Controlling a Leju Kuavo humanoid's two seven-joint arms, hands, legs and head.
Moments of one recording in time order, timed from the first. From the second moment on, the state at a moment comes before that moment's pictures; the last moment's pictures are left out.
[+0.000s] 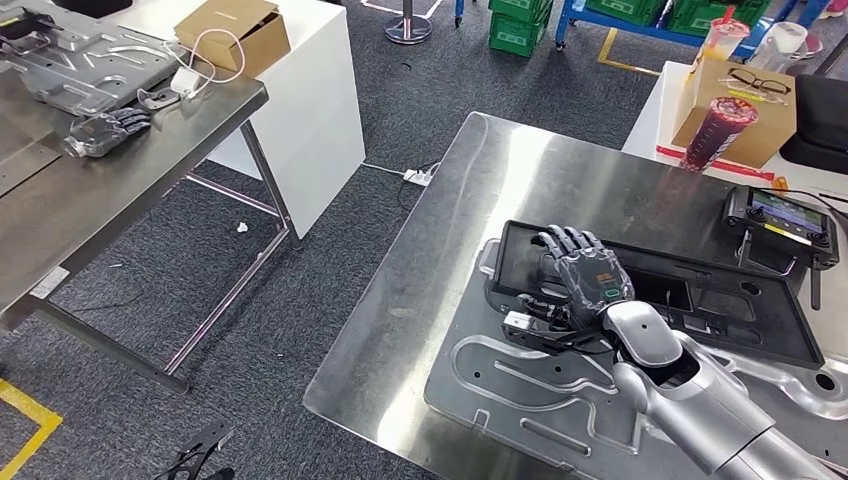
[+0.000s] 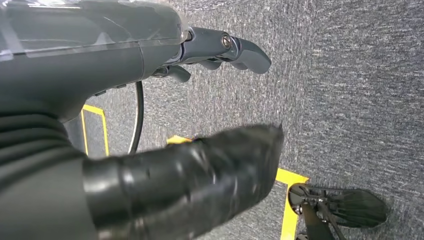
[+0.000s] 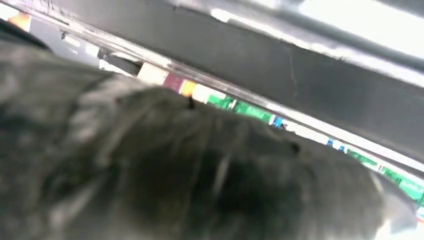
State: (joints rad) left arm -0.06 0.07 0.56 -0.19 -0.63 -0.29 0.09; right arm -0.76 -0.37 0.70 -1.13 1.29 -0.13 0.04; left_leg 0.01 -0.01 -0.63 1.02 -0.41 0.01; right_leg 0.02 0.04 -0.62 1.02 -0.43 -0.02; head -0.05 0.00
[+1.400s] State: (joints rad) left arm -0.04 0.06 0.58 -0.19 -0.74 -0.23 0.12; right arm -0.71 -0.49 0.45 -1.48 1.34 -0.25 0.07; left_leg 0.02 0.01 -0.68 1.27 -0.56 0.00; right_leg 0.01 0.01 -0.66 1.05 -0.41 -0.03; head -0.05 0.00
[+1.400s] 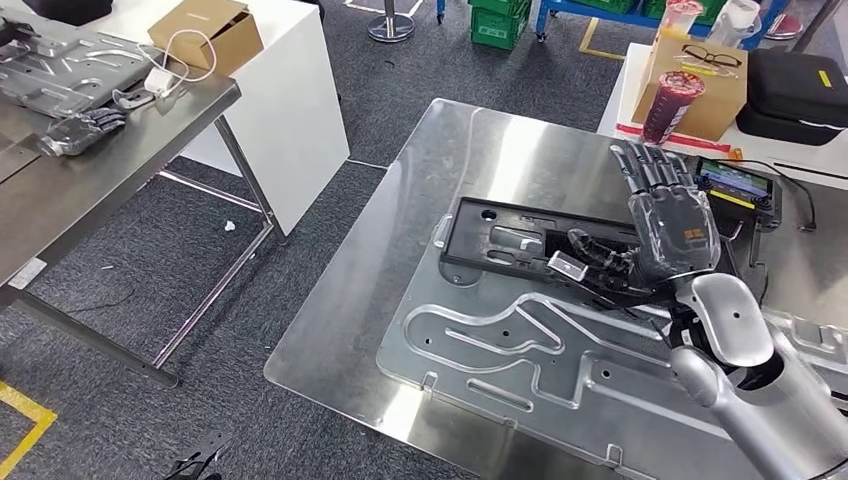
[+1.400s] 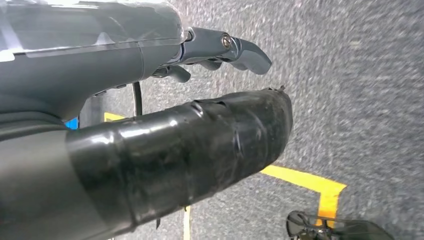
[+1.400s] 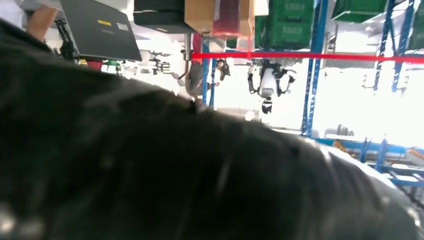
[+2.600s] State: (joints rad) left arm -0.05 0.07 0.58 -0.19 -0.75 -0.22 0.12; right arm -0.66 -0.48 0.42 -1.51 1.32 -0.26 0.09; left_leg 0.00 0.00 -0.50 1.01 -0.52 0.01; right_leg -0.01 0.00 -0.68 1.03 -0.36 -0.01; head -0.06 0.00
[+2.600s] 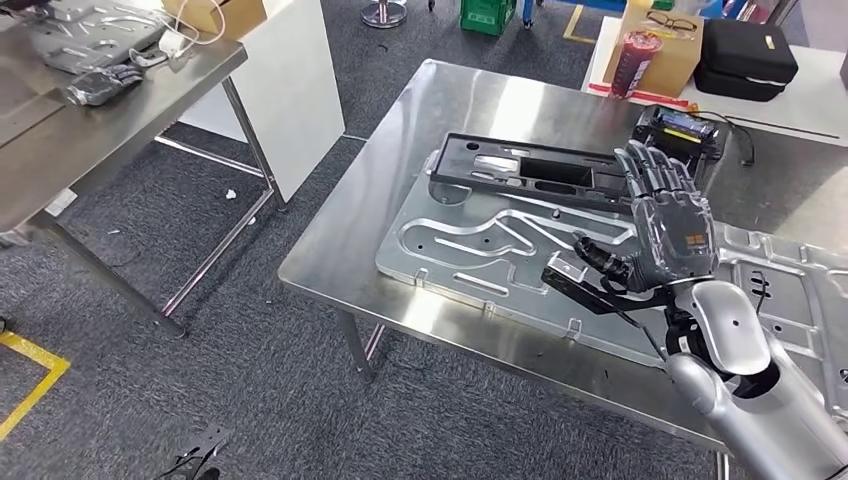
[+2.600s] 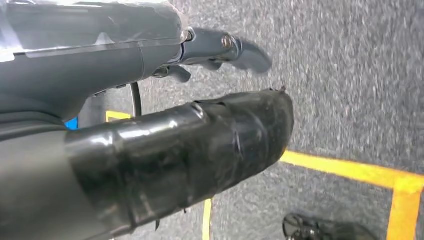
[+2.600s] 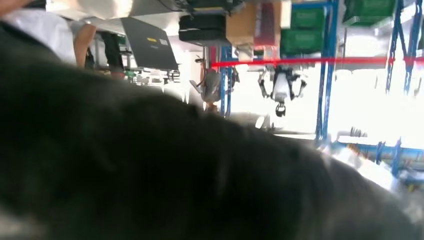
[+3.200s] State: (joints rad) left arm -0.05 0.06 0.58 -0.19 -0.76 -0.22 0.12; right arm -0.63 -0.48 0.40 -1.53 1.27 -0.23 0.06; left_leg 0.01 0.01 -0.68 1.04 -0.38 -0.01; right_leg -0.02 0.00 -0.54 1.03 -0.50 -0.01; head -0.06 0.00
